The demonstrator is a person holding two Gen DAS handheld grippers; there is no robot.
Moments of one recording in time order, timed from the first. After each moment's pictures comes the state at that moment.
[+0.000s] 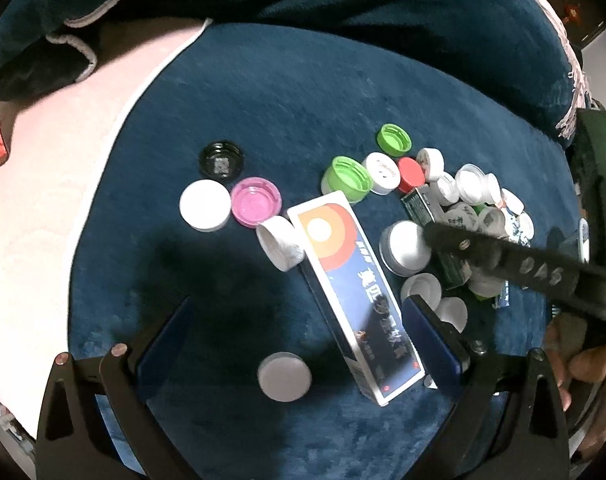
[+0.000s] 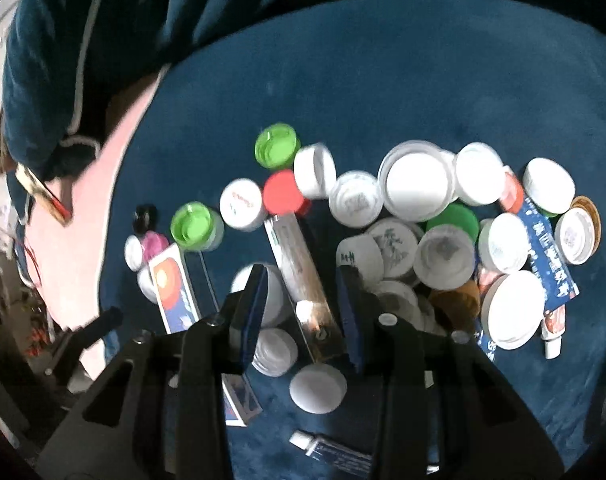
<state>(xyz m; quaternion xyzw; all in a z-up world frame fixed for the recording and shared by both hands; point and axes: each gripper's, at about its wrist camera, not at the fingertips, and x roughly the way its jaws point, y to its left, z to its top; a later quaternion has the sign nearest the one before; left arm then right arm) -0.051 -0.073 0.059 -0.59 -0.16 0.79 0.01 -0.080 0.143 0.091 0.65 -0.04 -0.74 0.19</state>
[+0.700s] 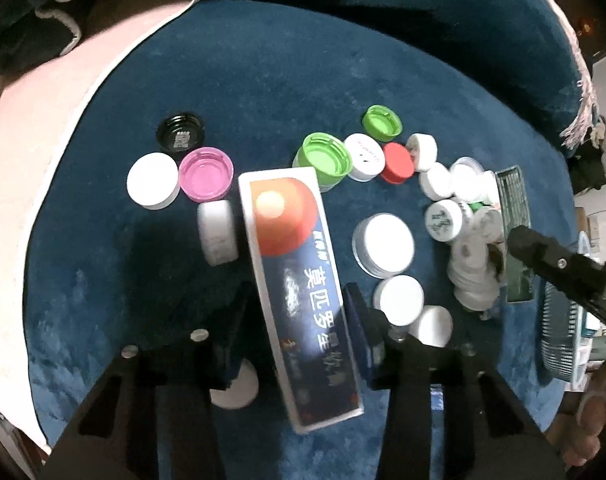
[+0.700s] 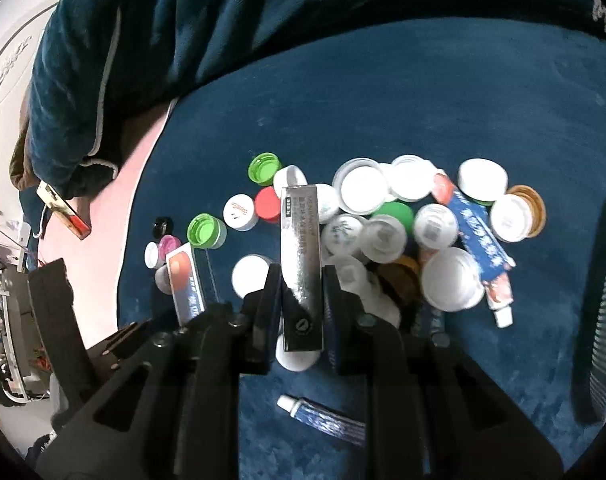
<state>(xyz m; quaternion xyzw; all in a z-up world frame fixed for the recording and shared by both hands) -0.056 -0.049 0.050 -0.60 -0.20 0.77 0.00 -0.064 0.177 0.131 0.61 -0.07 -0.77 0.17</state>
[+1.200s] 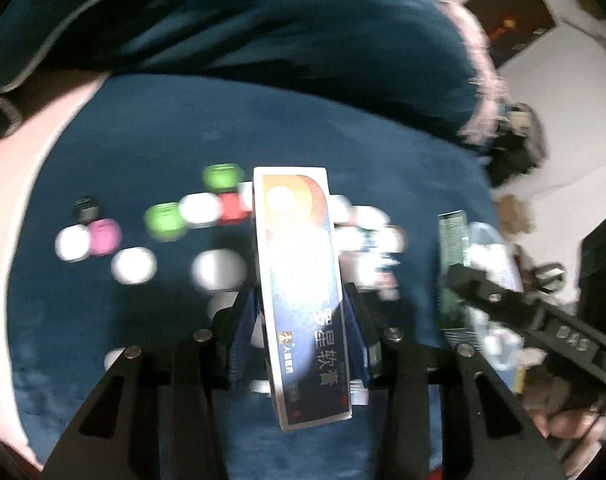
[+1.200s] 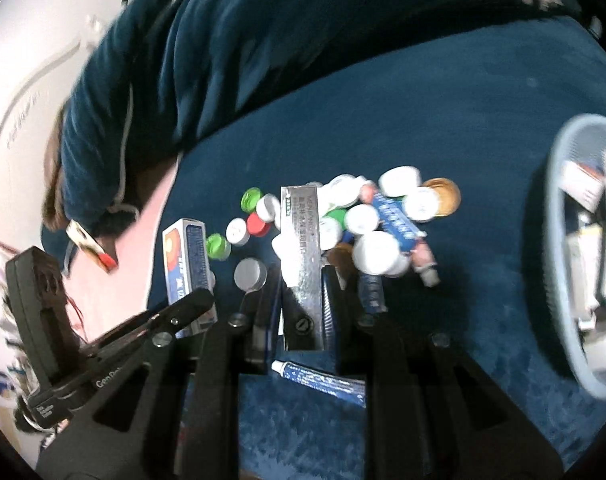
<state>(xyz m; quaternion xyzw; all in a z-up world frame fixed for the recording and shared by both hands) -0.063 0.015 0.143 -0.53 -0.21 0.81 0.14 -0.022 0.255 0.187 0.55 -0.16 -0.81 0.14</state>
